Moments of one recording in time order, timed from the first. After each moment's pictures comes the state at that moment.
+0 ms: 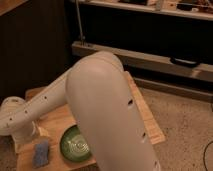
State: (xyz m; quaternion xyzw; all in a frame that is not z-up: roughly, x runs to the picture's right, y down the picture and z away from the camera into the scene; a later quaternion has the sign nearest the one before) arm -0.356 0.253 0.677 -0.32 0.12 0.50 0.79
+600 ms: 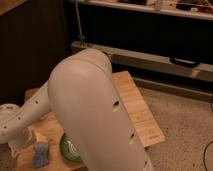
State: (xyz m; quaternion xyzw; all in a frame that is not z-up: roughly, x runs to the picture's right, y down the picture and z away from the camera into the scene) arm -0.368 0.274 0.681 -0.32 0.12 0.52 0.78
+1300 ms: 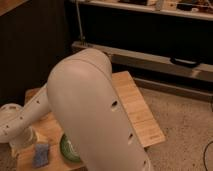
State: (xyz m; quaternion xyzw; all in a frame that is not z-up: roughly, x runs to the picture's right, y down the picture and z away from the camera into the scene) arm -0.370 0.272 0.683 -0.32 0.12 0.52 0.78
